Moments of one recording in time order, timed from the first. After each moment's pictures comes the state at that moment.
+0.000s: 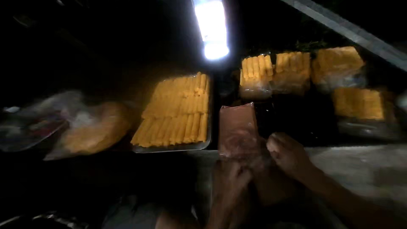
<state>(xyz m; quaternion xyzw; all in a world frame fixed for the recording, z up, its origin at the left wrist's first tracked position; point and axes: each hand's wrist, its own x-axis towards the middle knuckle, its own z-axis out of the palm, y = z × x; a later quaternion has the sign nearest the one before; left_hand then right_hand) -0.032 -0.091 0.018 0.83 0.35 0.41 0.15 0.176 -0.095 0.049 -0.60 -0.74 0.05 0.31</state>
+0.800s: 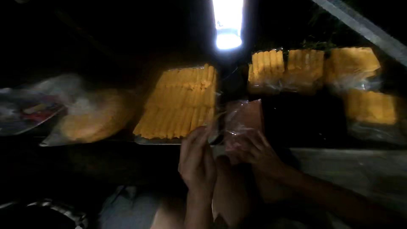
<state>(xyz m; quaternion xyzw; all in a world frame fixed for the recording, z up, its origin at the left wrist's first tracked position) -0.081 -0.042 0.077 0.72 0.38 0.57 0.08 0.131 -0.069 -0.024 -0.44 -0.86 0.00 0.26</state>
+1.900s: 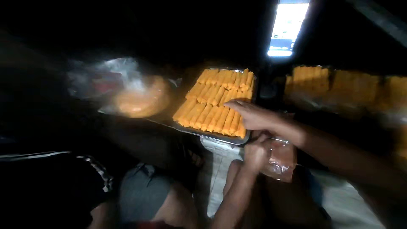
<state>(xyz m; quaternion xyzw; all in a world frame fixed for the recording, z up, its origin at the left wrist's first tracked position) -0.017 0.000 -0.032 0.80 0.49 0.35 0.08 0.039 0.090 0.114 -0.39 -0.88 0.24 0.10</state>
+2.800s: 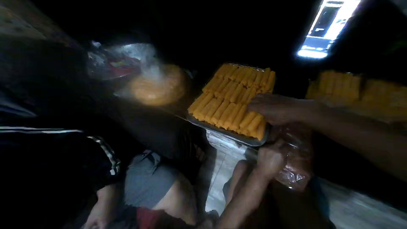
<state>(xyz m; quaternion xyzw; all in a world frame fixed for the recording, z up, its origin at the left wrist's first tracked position) -0.015 0.001 -0.036 0.80 0.48 0.36 0.08 0.033 0.117 0.145 -0.28 -0.95 0.07 -0.11</state>
